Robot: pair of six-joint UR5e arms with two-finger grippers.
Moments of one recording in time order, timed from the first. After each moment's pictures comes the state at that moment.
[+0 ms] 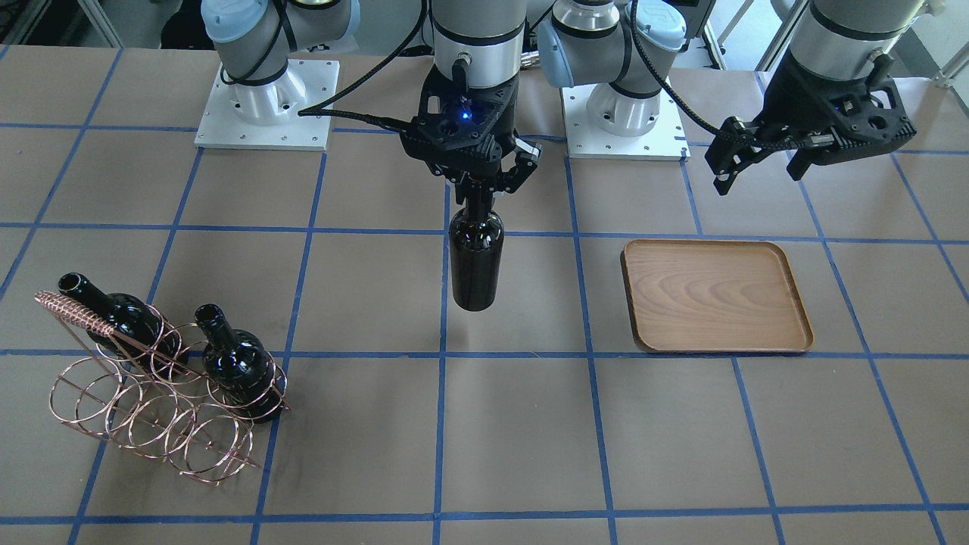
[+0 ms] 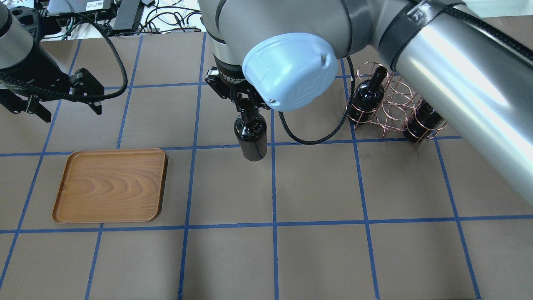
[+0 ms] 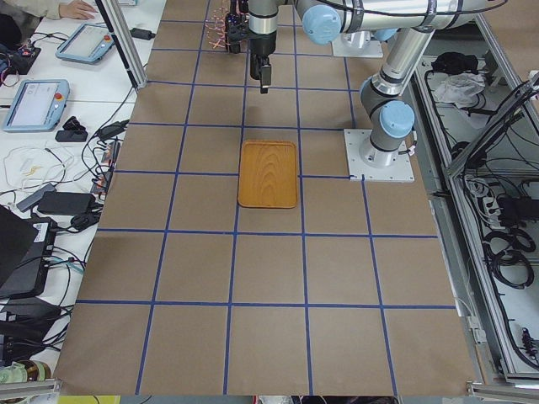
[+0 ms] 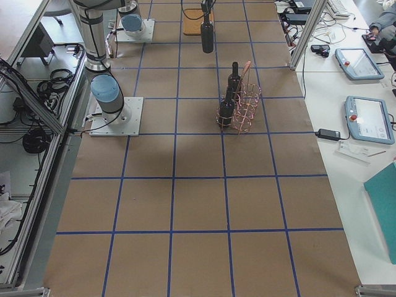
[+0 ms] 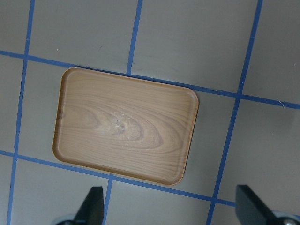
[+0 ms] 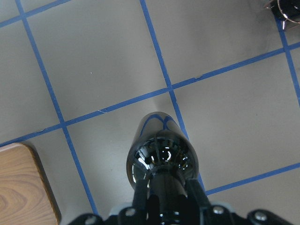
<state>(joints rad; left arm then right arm) -1.36 -1.47 -1.66 -1.55 1.67 0.02 2.07 -1.32 1.33 -1.65 -1.57 0.82</state>
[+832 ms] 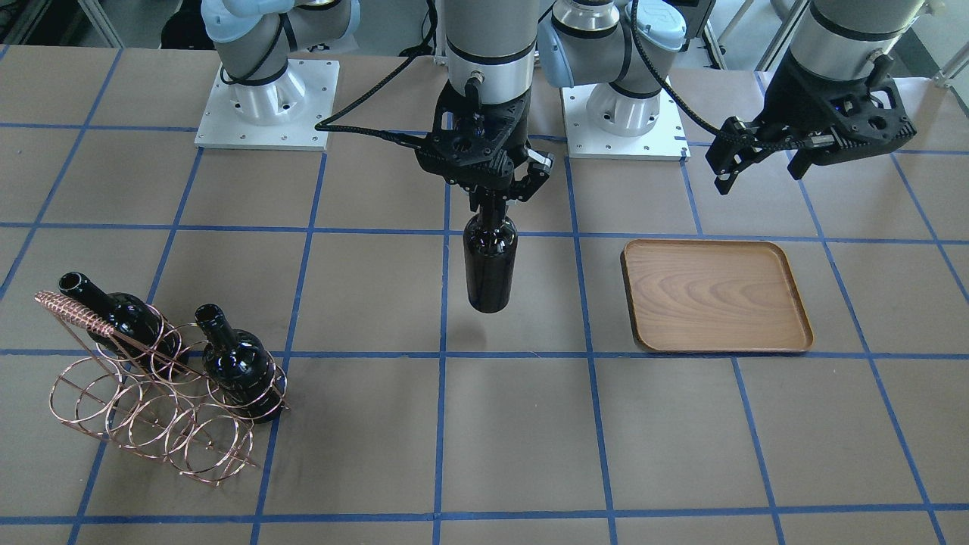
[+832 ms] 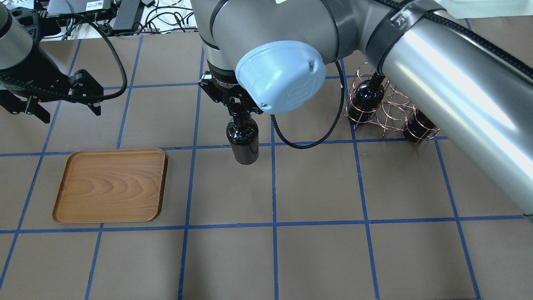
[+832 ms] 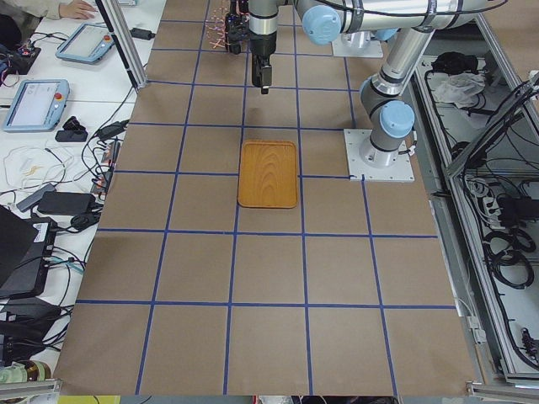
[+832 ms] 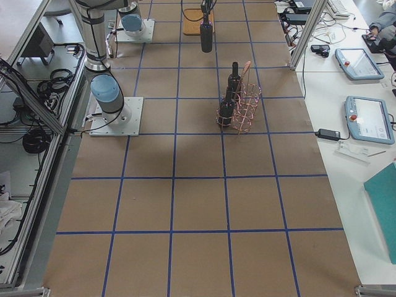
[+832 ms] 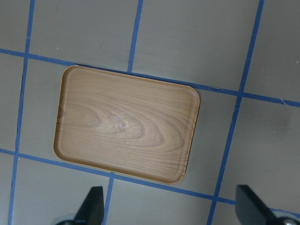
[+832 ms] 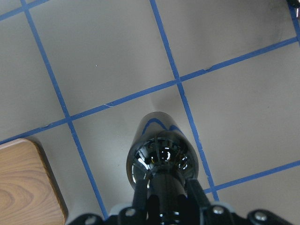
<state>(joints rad) -1.36 -1.46 -1.66 -1.55 1.67 0.02 2.08 -1.29 1.33 -1.68 -1.54 0.84</state>
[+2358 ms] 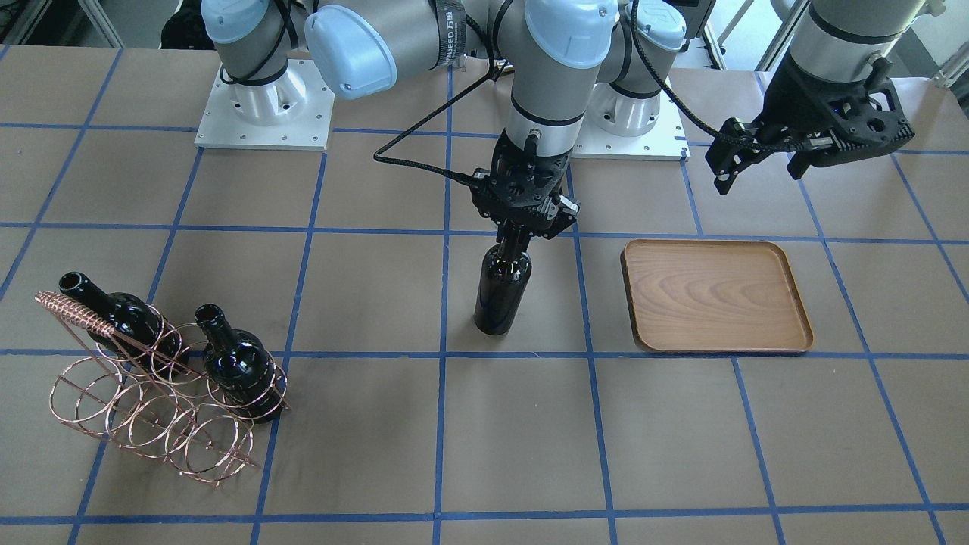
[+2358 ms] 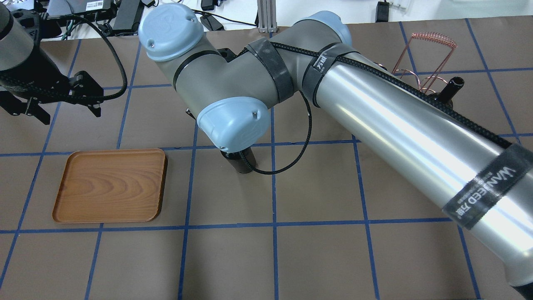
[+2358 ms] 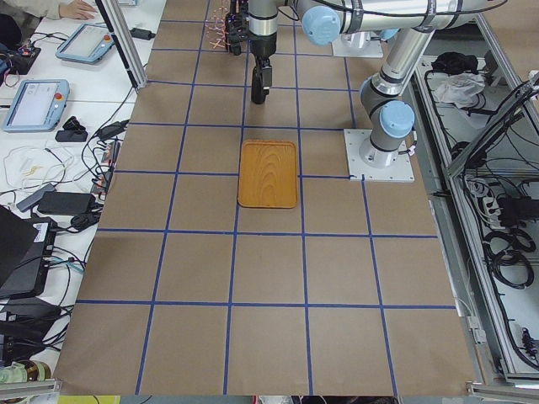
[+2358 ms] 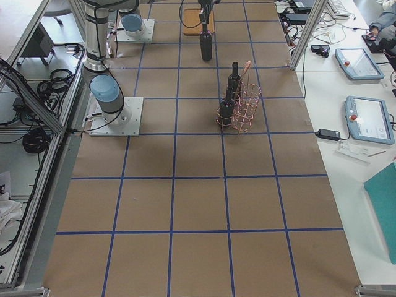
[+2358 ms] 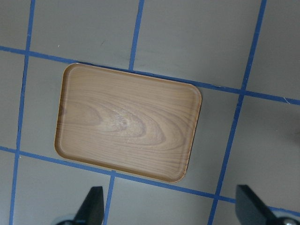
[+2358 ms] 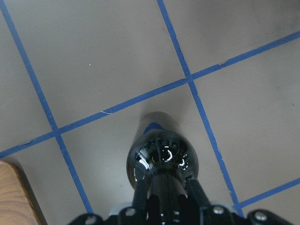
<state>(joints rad) -1.36 -1.47 -1.66 -1.56 1.68 0.02 2.18 -1.19 1.37 -1.79 -1.67 0.98</state>
